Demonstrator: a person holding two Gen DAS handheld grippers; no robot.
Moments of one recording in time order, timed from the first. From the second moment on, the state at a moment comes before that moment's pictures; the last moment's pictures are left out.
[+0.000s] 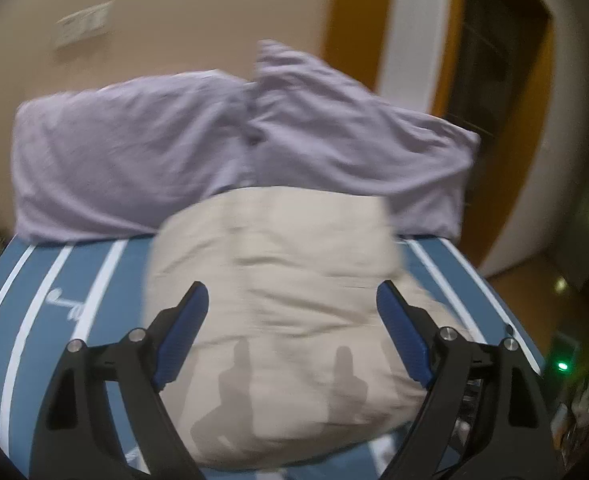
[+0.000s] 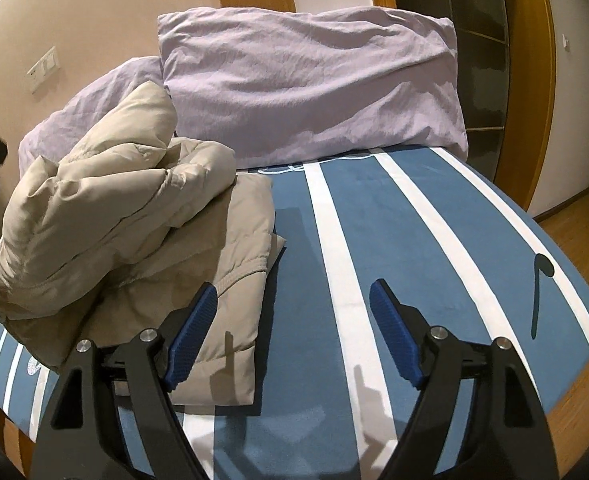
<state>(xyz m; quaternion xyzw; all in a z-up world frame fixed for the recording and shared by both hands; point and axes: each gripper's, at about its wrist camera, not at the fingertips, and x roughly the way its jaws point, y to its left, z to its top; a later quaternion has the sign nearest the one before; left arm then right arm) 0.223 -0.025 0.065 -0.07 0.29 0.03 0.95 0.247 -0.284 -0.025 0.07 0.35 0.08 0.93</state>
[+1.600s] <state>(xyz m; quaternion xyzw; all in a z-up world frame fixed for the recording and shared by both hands) 0.267 -0.006 -0.023 -0.06 0.31 0.07 0.94 0.265 -0.234 0.016 0.05 0.32 0.16 0.93</state>
